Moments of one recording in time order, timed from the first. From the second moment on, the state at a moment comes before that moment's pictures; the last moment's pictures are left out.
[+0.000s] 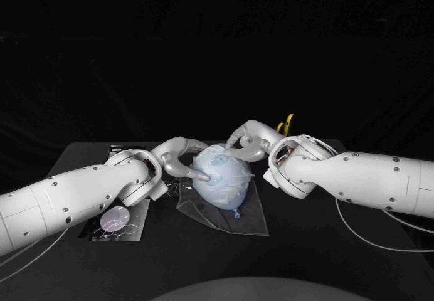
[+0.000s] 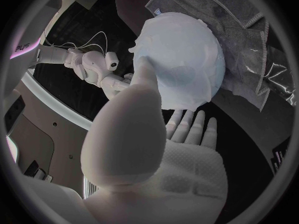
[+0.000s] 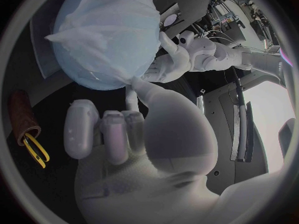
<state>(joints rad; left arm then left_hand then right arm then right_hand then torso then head) 1.17 -0.70 -0.11 1.39 -0.90 -0.23 0.07 1.58 -0.29 -0.14 0.30 0.05 0.46 0.16 0.15 0.19 0.46 0.20 0.05 0.05 0.39 0.21 0.08 0.10 0.13 0.19 0.29 0.05 0.03 1.25 -0.78 -0.16 1.65 -1.09 -0.55 -0.25 1.34 -0.09 0.49 0.06 0.05 1.09 0.06 0.34 0.50 1.47 -0.02 1.57 1.31 1.46 -0.07 1.57 1.31 0.07 1.41 0.04 1.34 1.31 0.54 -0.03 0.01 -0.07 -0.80</state>
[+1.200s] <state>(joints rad) 1.17 -0.70 -0.11 1.39 -0.90 -0.23 0.07 1.58 -0.29 -0.14 0.30 0.05 0.46 0.16 0.15 0.19 0.46 0.21 0.05 0.05 0.38 0.21 0.08 0.10 0.13 0.19 0.29 0.05 0.03 1.24 -0.82 -0.17 1.70 -1.30 -0.61 -0.16 1.18 -0.16 0.42 0.14 0.05 0.97 0.11 0.26 0.51 1.47 0.03 1.56 1.31 1.47 -0.04 1.57 1.31 0.07 1.40 0.06 1.33 1.31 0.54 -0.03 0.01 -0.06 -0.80</state>
